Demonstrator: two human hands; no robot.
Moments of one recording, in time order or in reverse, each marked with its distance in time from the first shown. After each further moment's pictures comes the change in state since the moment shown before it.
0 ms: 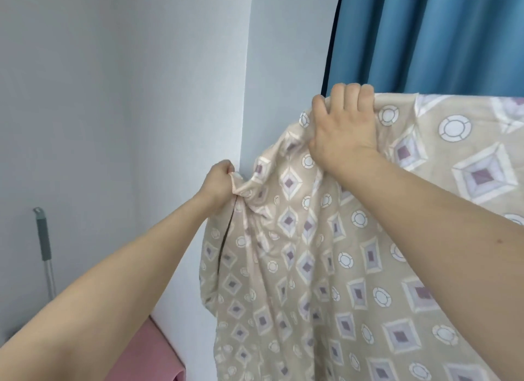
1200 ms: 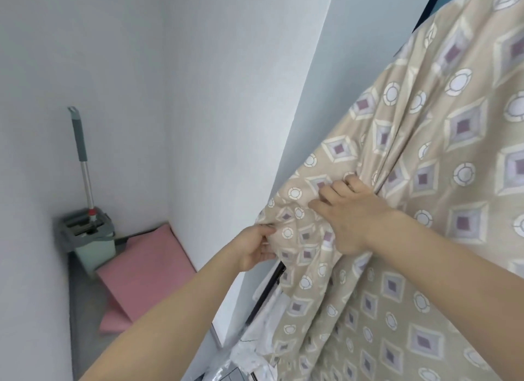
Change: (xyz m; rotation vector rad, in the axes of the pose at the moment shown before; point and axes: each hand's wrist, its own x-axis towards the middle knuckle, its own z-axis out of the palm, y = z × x) left_hand -0.154 -0.185 0.066 -0.737 -0.272 -0.869; right_hand -0.139 -0.103 0.041 0.125 -0.700 -0.913
